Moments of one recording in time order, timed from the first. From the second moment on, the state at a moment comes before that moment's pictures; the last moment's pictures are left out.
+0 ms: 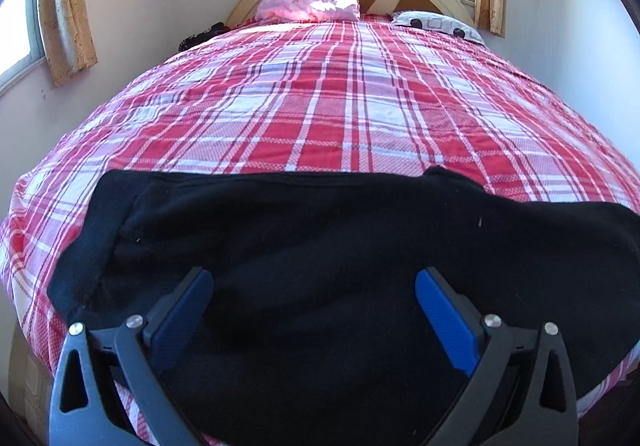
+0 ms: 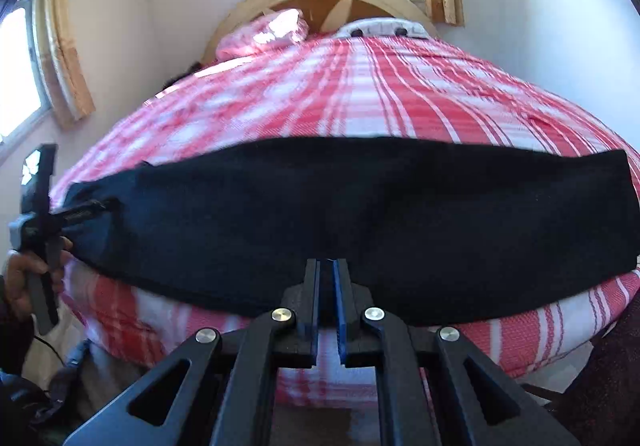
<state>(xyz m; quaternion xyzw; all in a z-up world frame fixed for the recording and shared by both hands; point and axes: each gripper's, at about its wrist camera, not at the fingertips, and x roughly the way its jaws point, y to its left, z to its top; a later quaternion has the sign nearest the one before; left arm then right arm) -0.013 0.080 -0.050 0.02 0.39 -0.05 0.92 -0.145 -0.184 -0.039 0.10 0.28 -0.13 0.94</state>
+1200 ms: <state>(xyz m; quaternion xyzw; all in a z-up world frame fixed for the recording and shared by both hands) 0.009 0.235 -0.002 -0.07 0.32 0.04 0.94 -0.087 -0.120 -0.046 0.15 0.29 -0.03 0.94</state>
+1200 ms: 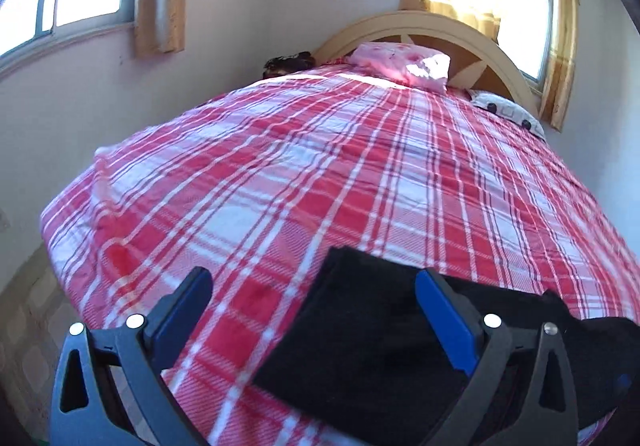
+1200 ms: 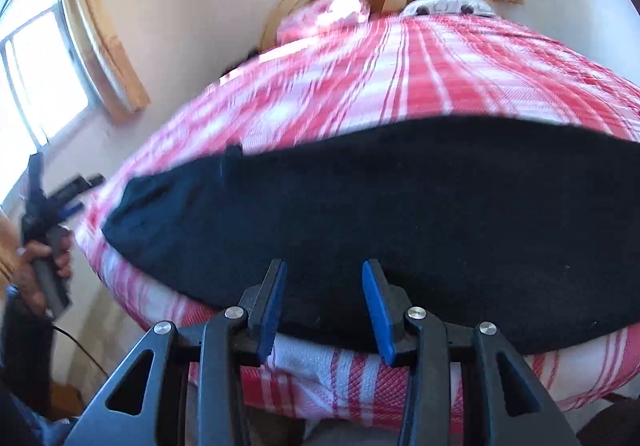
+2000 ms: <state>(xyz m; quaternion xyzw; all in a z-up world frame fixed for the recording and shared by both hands) 0.026 0.171 -0.030 0.01 0.40 0.15 0.91 -0.332 -0.443 -0.045 0.42 0.07 -0.41 0.81</state>
